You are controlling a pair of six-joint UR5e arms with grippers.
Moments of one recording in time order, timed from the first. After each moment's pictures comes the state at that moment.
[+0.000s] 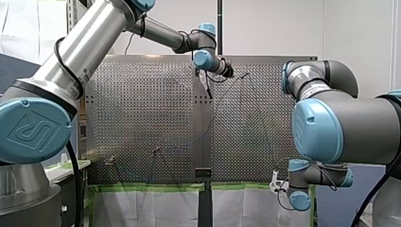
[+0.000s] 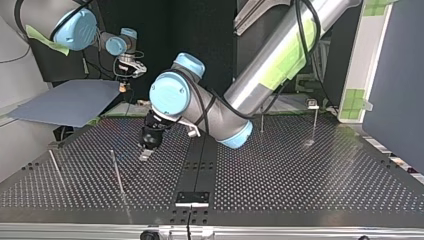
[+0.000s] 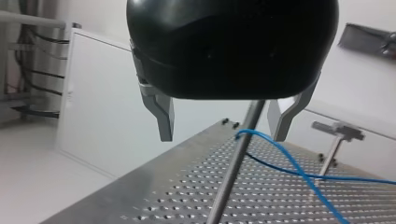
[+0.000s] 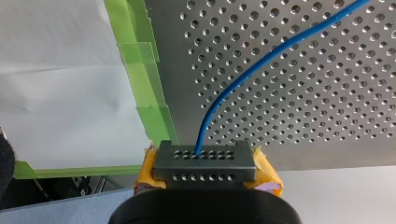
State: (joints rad) left arm -0.66 -2.12 -1.04 -3.12 -1.64 -2.02; right arm 1.67 -0.38 1.73 -1.24 1.56 1.71
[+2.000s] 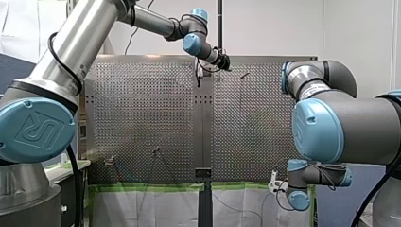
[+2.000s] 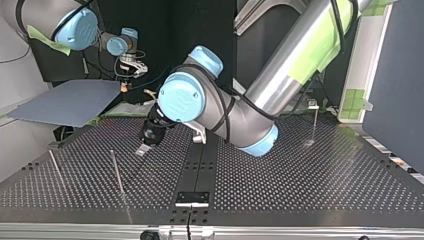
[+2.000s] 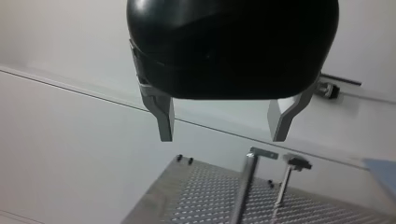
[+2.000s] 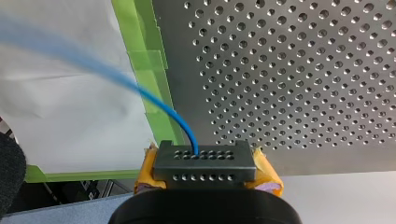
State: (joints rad) left arm -0.62 -2.02 -1.04 -3.31 -1.48 -1.80; right arm 1.68 -0.38 1.73 -1.22 1.56 1.72
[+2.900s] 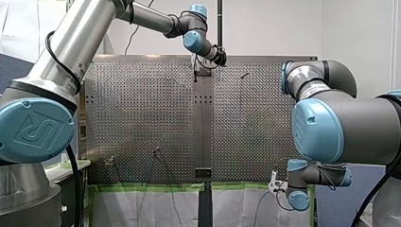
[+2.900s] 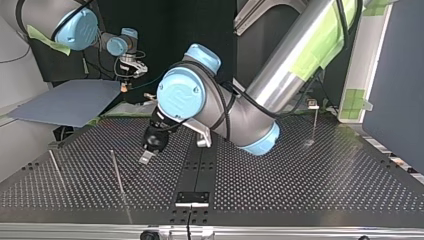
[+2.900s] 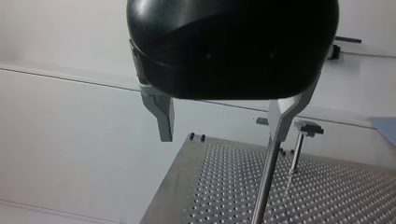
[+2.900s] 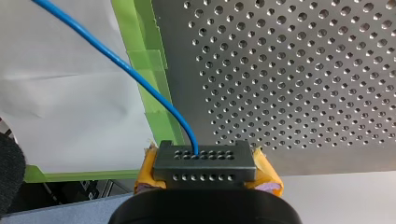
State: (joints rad) left arm -0.63 -2.01 -1.04 -3.28 -1.58 -1.73; right arm 1.68 -0.38 1.73 -1.22 1.56 1.72
